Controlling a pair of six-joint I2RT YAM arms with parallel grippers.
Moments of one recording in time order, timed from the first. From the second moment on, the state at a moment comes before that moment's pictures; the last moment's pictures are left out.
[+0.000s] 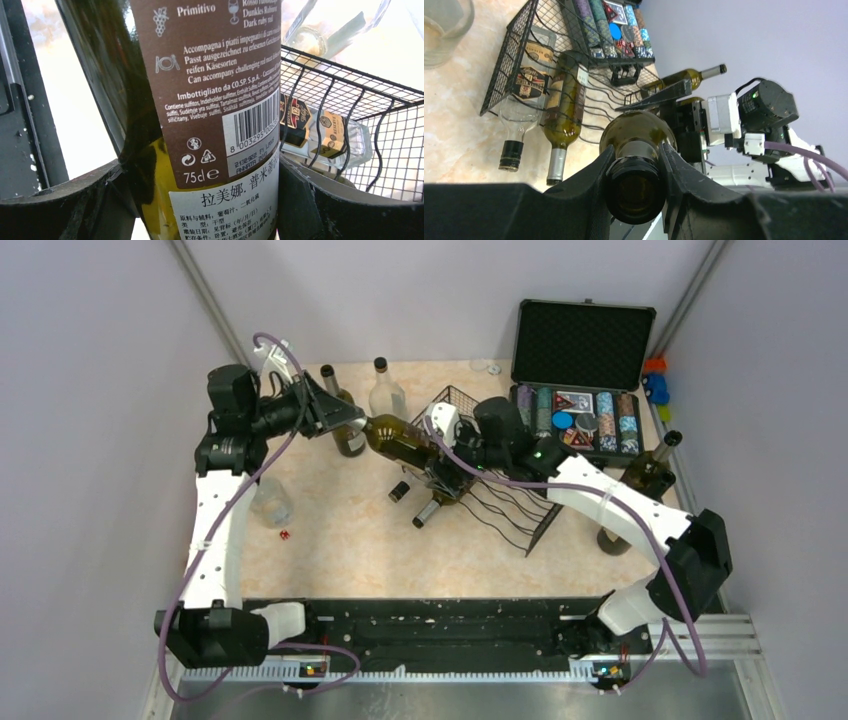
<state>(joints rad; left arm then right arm) 0.05 1.21 1.35 -0.45 0.93 -0.66 0.77 1.48 1.29 -0.35 -0.34 -0.31</state>
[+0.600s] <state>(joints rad) 0.05 1.23 1.53 -0.79 0.76 -0.15 0.65 1.39 1.23 -0.56 -0.35 -0.44</state>
